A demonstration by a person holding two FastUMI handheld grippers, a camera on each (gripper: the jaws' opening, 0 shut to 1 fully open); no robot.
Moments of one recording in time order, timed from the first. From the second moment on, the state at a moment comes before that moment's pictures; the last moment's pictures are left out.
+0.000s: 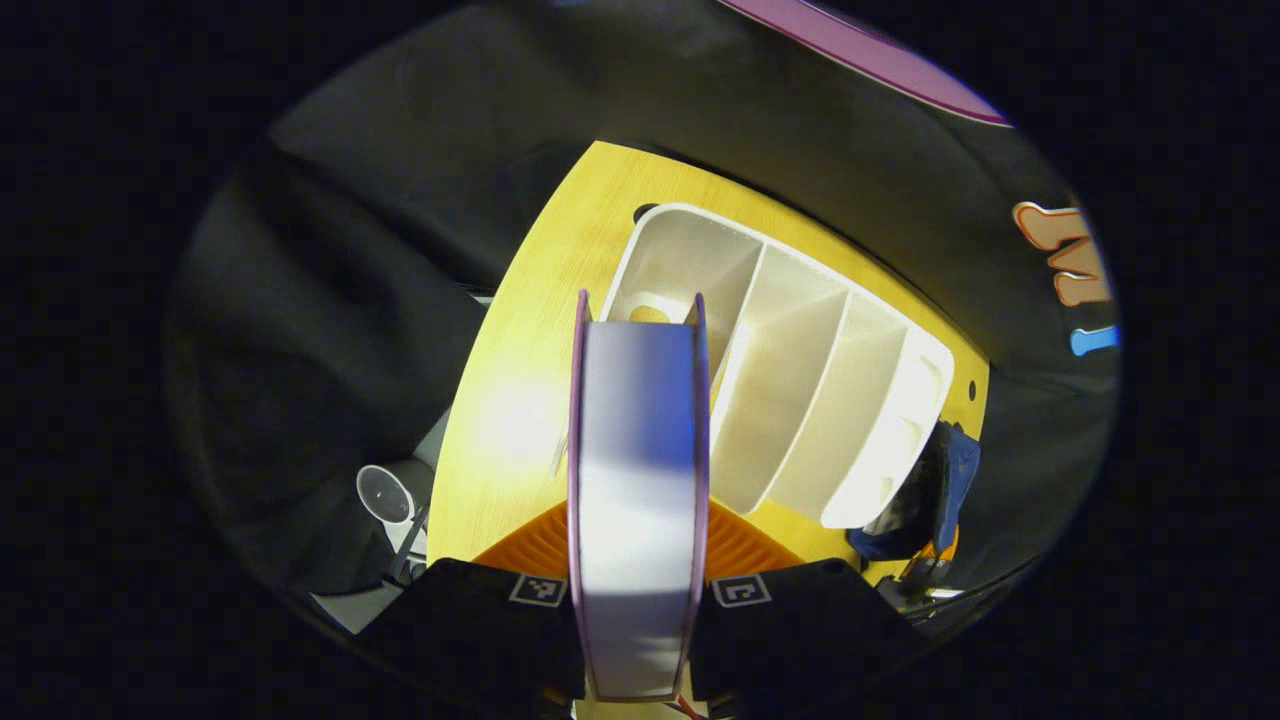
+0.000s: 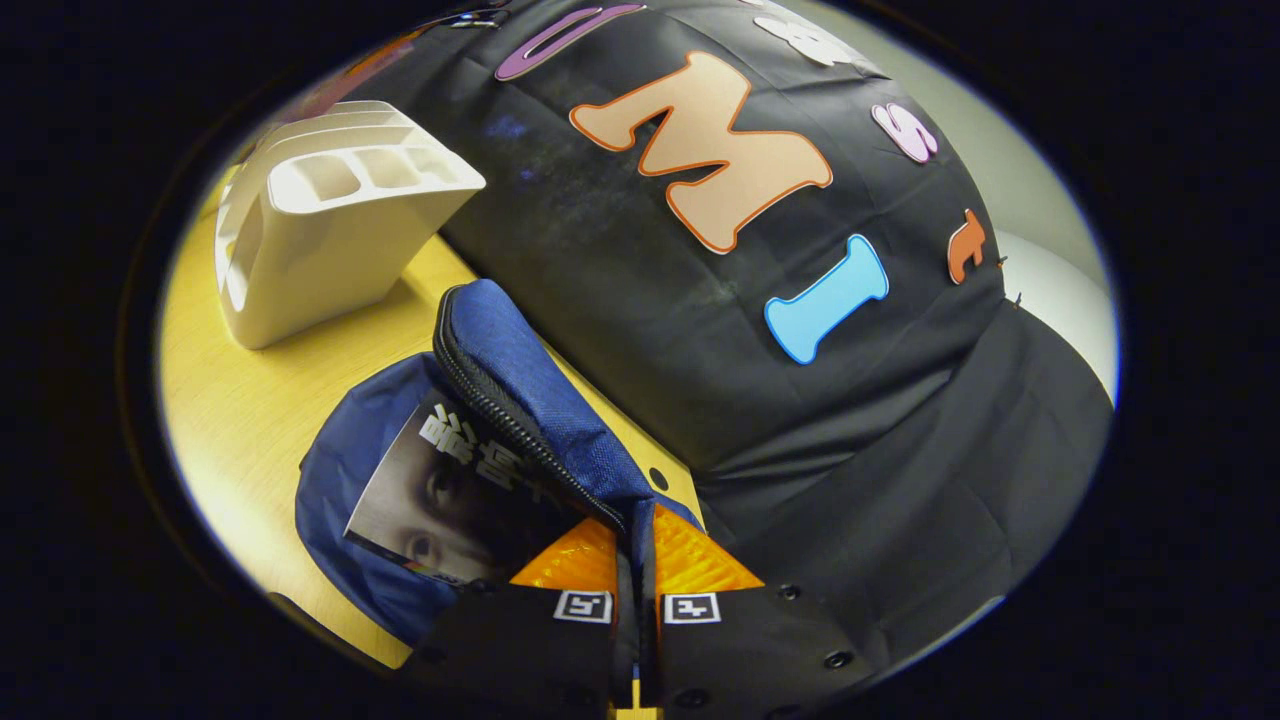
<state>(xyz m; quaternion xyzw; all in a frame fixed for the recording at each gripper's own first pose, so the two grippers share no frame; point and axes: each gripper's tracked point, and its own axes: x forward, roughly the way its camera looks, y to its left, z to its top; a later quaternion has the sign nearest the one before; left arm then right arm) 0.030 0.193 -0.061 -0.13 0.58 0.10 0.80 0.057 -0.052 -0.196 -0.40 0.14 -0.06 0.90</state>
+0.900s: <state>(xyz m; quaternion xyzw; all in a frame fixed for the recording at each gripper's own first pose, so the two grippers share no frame) -0.006 0.019 0.017 -0.16 0.51 -0.12 0.84 0.056 -0.050 -0.199 -0.39 0.14 -0.05 0.91</state>
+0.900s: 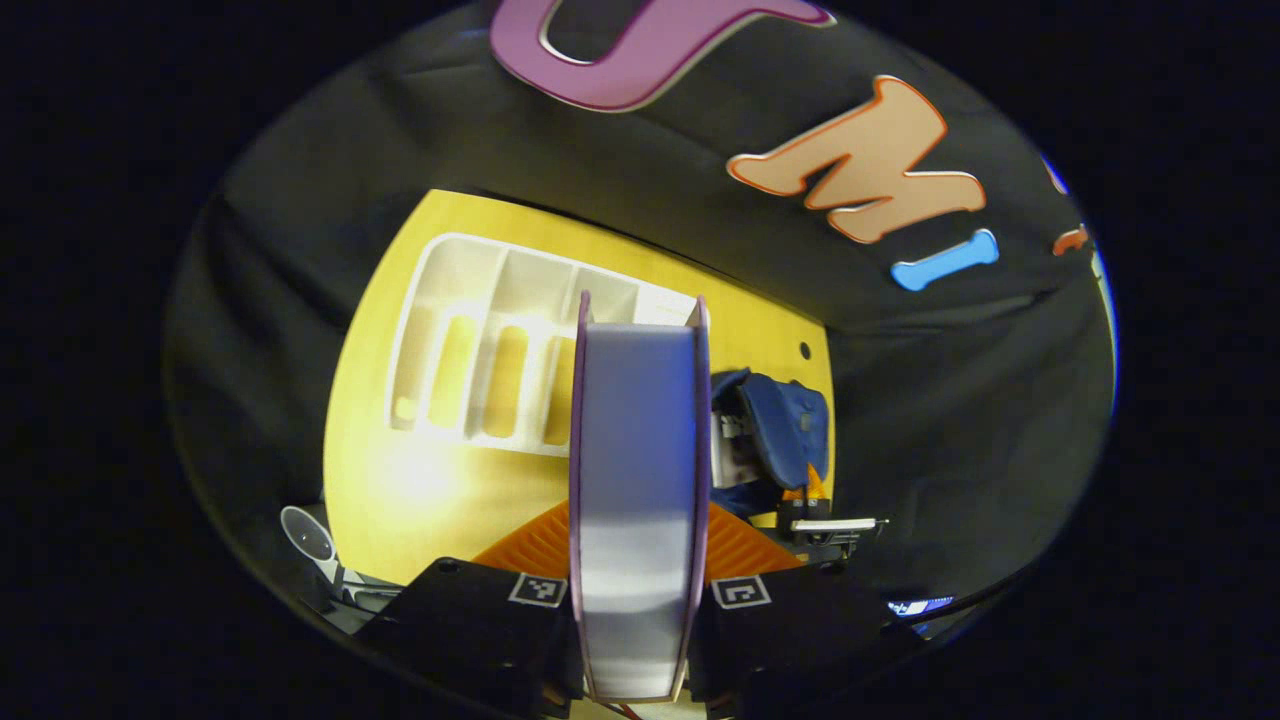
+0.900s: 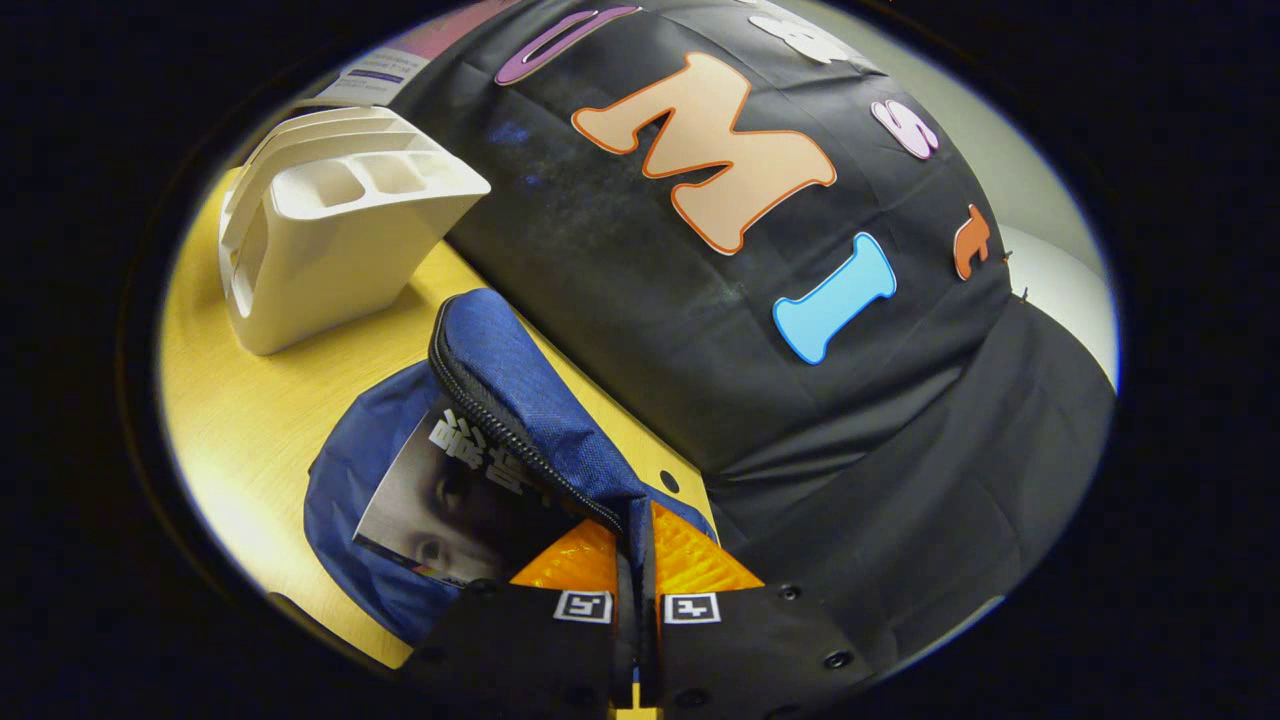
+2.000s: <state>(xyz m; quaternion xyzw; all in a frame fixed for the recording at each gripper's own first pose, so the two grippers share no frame) 0.034 -0.186 -0.142 -0.29 0.47 -0.26 0.79 0.064 -0.062 -0.179 -0.31 0.13 -0.06 0.94</state>
